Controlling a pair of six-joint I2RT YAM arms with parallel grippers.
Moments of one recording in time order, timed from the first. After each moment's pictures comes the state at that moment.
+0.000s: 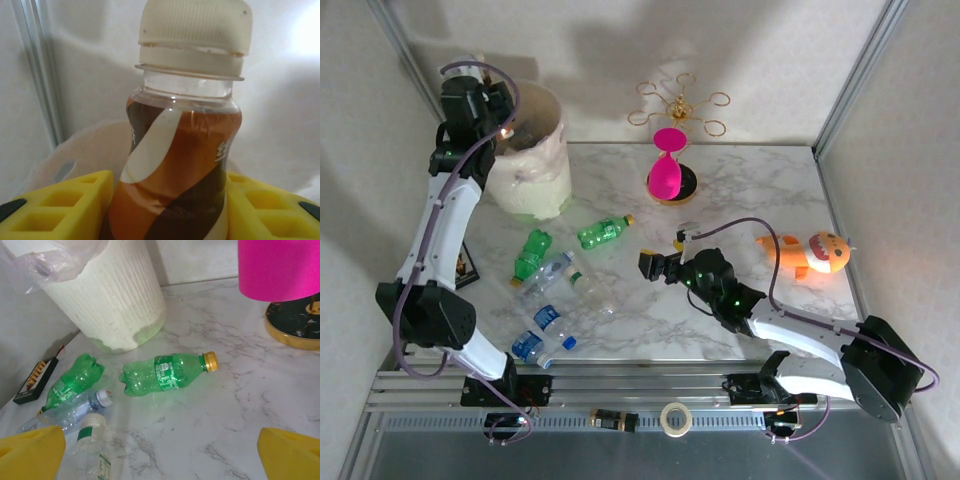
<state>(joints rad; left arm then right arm) -0.03 1.62 1.76 -0.33 -0.26 -0.22 0.86 1.16 0.50 0.39 0.16 0.44</state>
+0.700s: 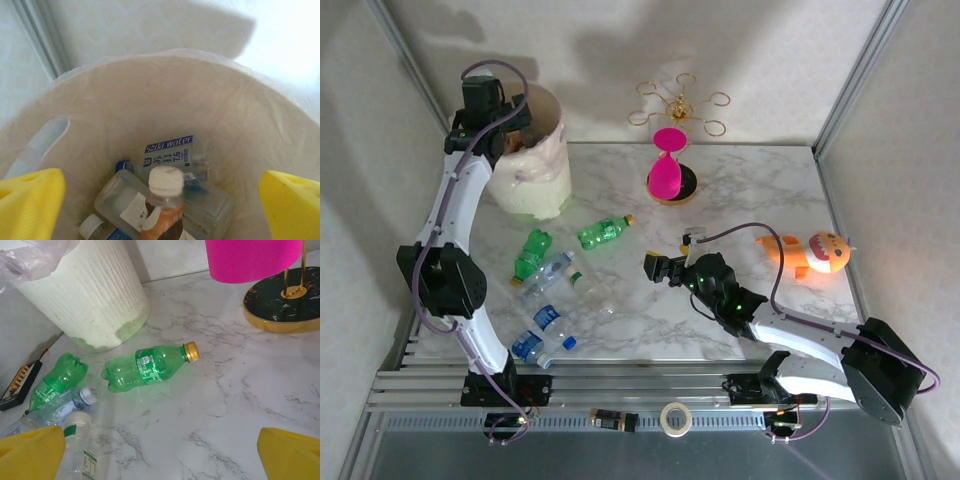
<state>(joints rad) 0.00 1.83 1.92 -0.51 -0.27 -0.24 0.86 1.14 0.46 0.39 0.22 0.49</state>
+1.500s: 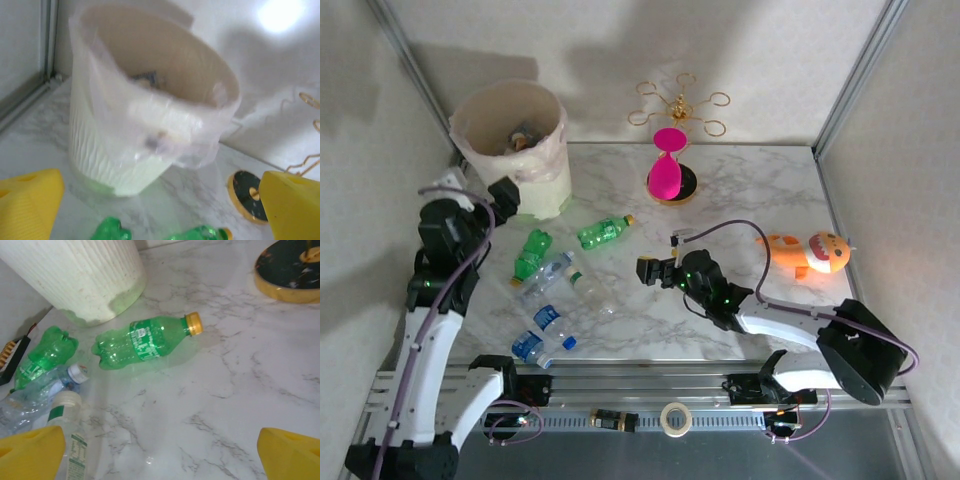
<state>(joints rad) -0.01 0.80 0.90 -0.33 -0.08 -0.49 0.86 1.30 0.51 0.40 0.15 0.50</state>
